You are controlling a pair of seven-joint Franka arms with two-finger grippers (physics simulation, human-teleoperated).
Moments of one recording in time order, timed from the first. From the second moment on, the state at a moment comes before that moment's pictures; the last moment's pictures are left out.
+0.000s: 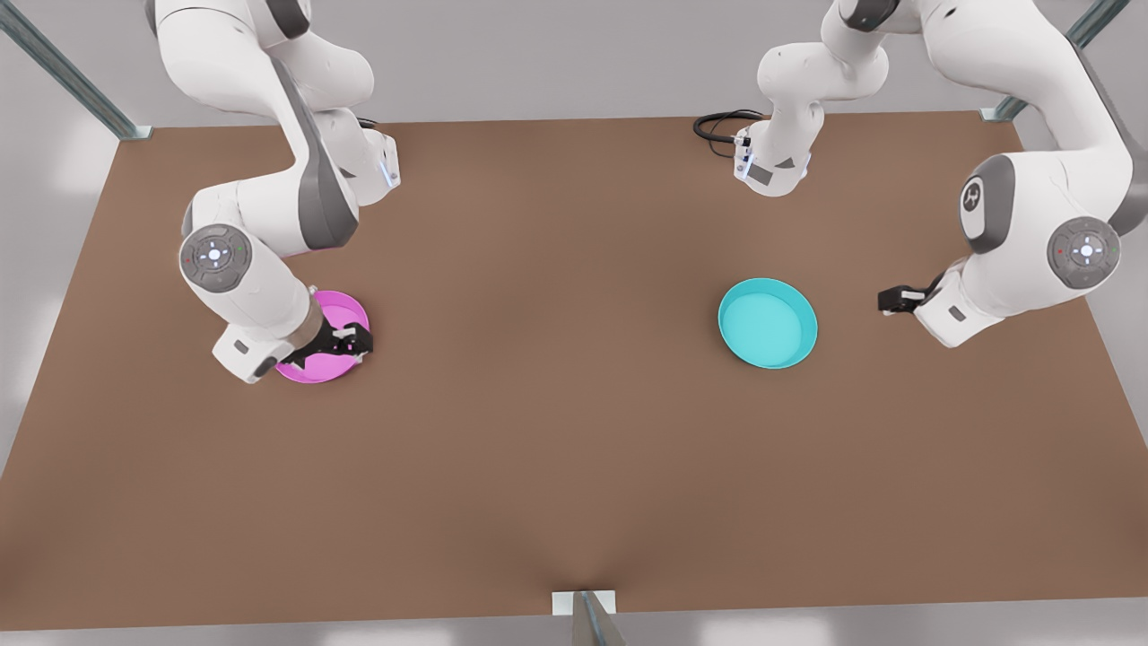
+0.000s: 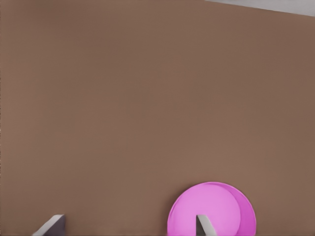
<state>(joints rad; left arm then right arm) -0.01 0.22 -0.02 -1.45 0.08 1.43 0.10 0.15 0.26 0.12 -1.48 -0.07 1.71 0.16</state>
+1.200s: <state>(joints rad) 0.10 0.36 0.00 -2.28 -0.36 2.30 0.52 0.34 0.29 0.12 -1.45 -0.08 1.62 0.29</state>
